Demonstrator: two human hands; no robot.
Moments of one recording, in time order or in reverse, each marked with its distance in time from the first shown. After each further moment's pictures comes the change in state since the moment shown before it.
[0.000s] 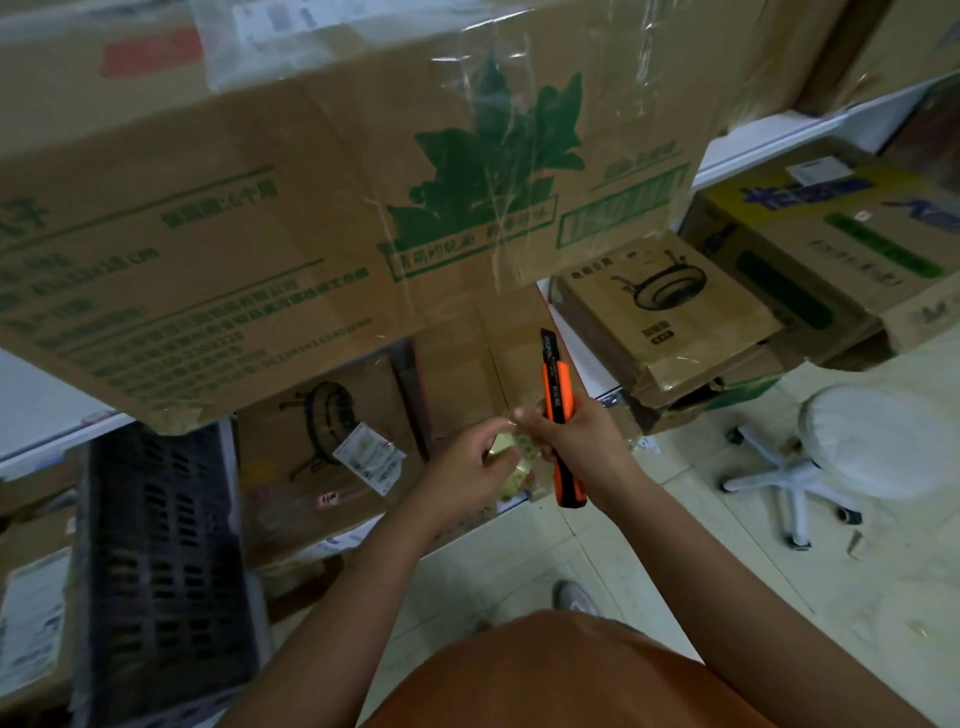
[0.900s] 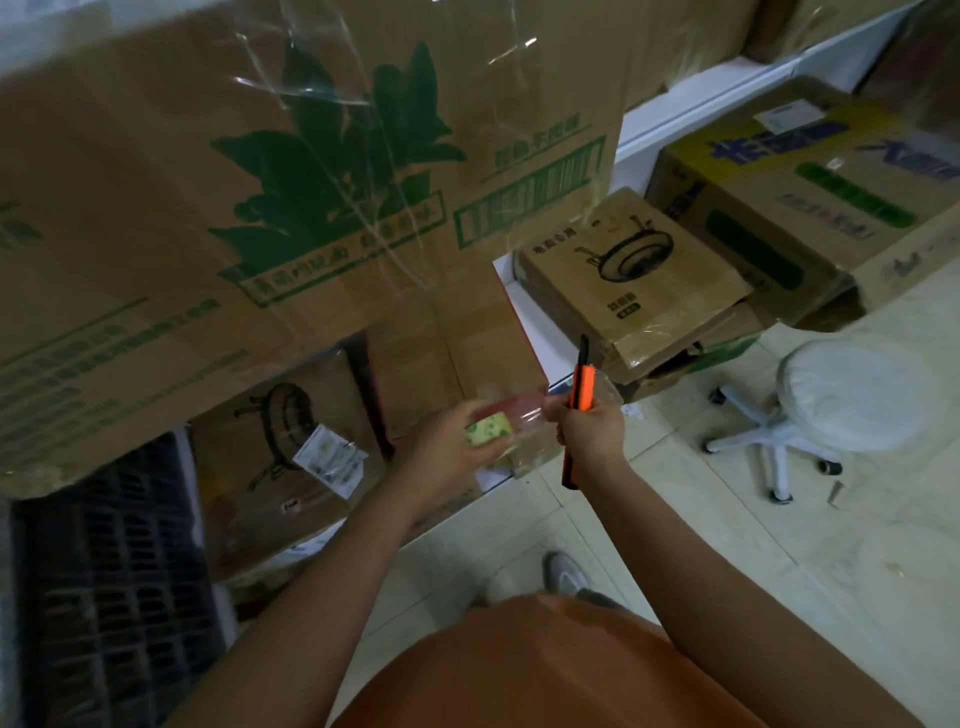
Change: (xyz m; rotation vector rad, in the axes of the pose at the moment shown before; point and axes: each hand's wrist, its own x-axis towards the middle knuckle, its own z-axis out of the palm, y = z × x) left_hand 0.064 -0.008 0.029 0.235 -0.006 -0.112; right_hand 0.058 0.073 -0.047 0.158 0.438 0.274
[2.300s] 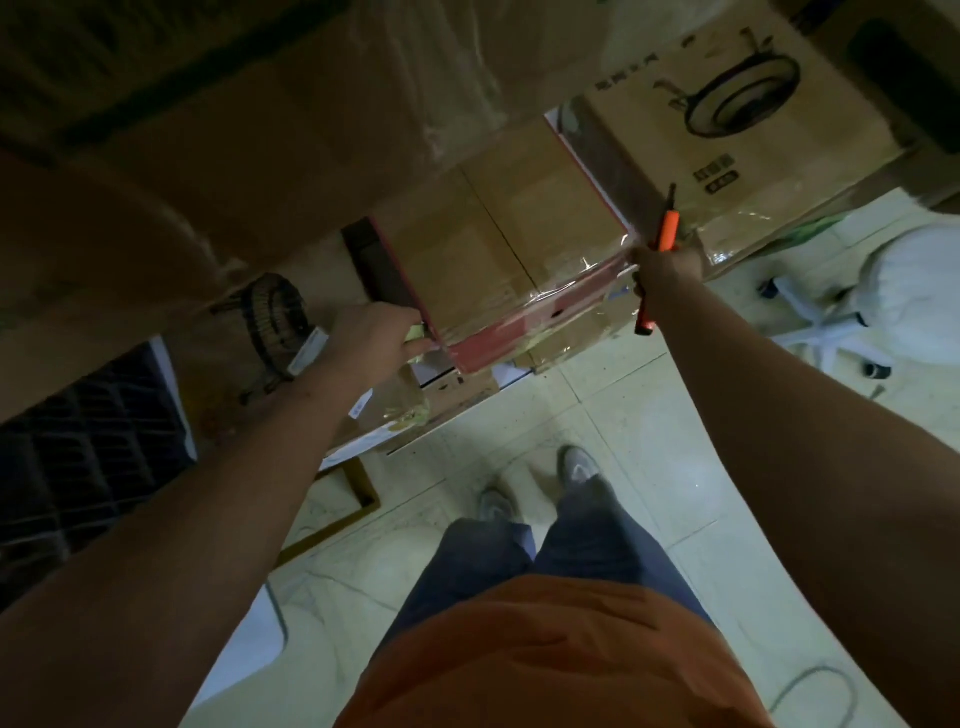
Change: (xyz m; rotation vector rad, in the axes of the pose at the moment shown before) left_hand 0.080 -0.132 -0.061 0.878 -0.087 0.002; right_hand 0.163 0.012 0.035 -0.120 0.127 0.104
